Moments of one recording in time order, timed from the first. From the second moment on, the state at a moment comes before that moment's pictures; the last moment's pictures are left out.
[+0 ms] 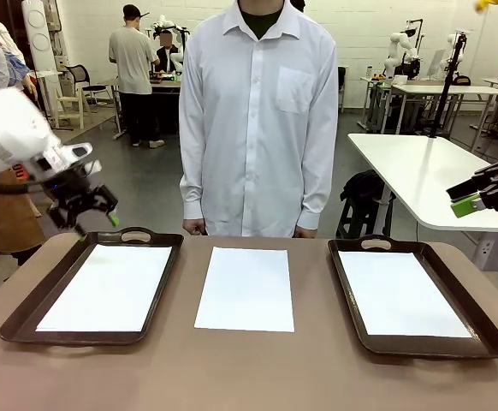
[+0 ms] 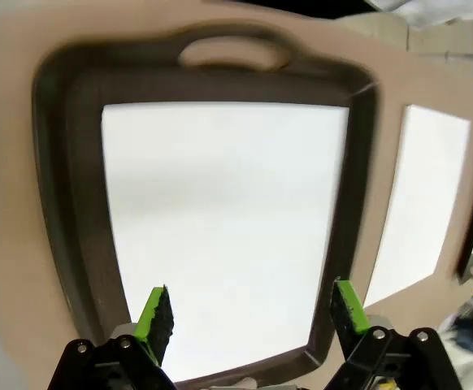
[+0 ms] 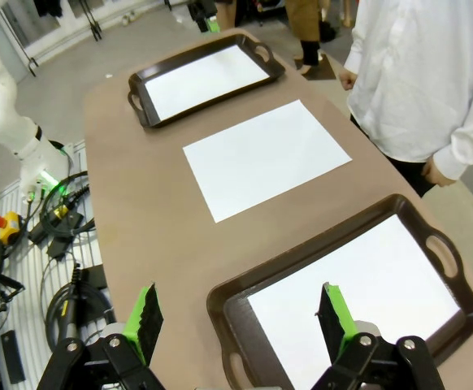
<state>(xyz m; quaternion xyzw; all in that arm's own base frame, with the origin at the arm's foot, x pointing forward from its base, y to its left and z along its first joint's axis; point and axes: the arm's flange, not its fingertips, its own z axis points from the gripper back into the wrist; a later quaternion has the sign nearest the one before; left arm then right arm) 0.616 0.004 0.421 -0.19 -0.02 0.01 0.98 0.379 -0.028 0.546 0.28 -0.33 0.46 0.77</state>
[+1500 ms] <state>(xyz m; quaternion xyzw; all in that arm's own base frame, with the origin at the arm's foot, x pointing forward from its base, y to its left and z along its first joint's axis) 0.464 0.023 0.555 -0.30 -0.32 -0.49 0.75 0.379 -0.028 0.546 0.28 -0.33 0.46 0.77</state>
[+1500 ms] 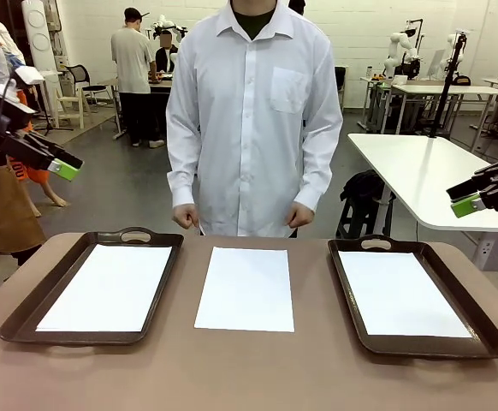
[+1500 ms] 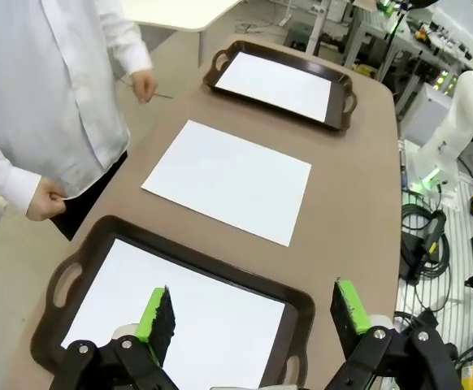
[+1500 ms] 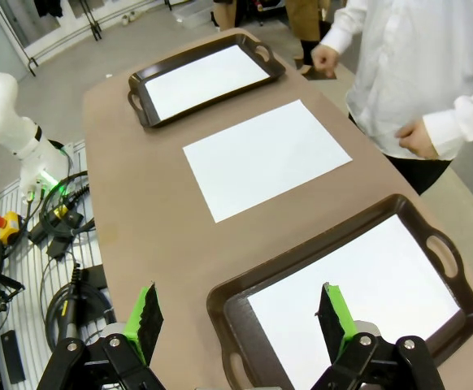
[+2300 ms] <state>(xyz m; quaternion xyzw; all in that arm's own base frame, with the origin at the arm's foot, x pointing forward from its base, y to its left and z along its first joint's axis) 0.471 -0.001 0.558 -0.27 -0.30 -0.48 0.78 0.379 -0.028 0.546 0.28 -0.33 0.46 0.77</state>
